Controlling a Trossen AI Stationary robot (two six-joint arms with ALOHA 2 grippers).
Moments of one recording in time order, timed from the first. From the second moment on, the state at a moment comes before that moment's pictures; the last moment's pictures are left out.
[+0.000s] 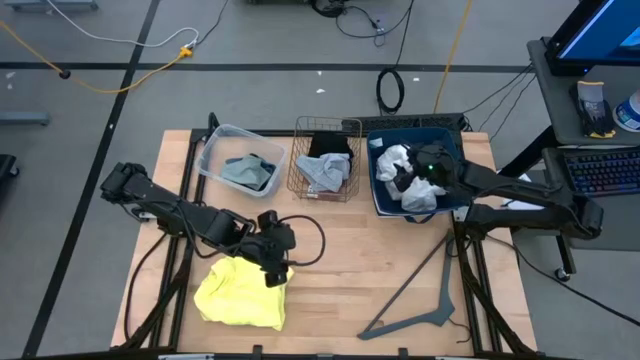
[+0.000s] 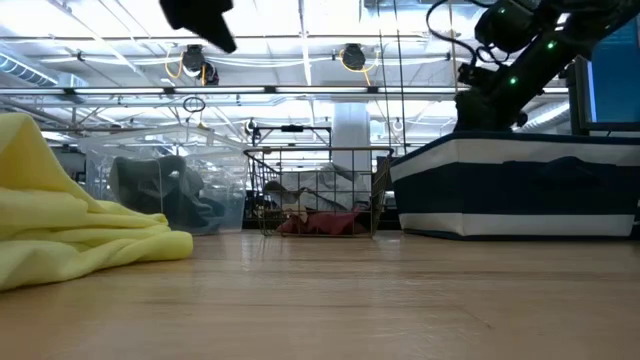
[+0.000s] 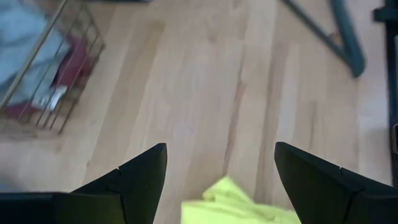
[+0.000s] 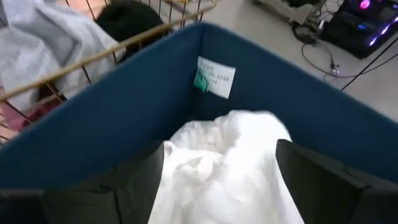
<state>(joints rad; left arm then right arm) -0.42 1.52 1.31 -0.77 -0.31 -0.52 -0.47 0.91 0.57 -0.31 0.39 0.14</state>
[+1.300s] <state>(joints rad) -0.76 1.75 1.31 -0.94 -0.16 -1.00 -0.47 0.66 0.57 -0.15 0.10 0.17</state>
